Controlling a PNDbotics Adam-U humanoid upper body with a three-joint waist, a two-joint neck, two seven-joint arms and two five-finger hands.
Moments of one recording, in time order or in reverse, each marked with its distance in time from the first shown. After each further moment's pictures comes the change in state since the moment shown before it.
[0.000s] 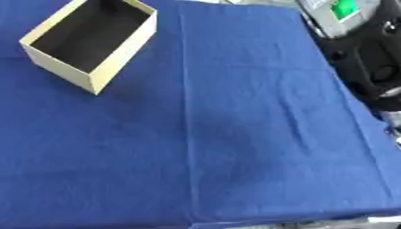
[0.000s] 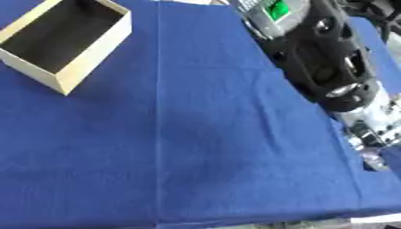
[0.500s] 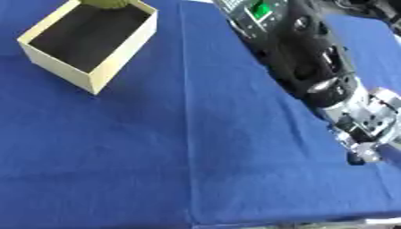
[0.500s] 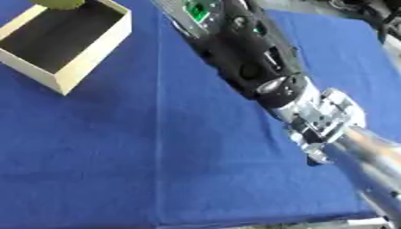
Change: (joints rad) left arm -0.024 0.000 -0.001 0.000 0.003 -0.004 -0.004; right arm -0.104 0.215 0.050 0.258 0.143 -0.017 0.020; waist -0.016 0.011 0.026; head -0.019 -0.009
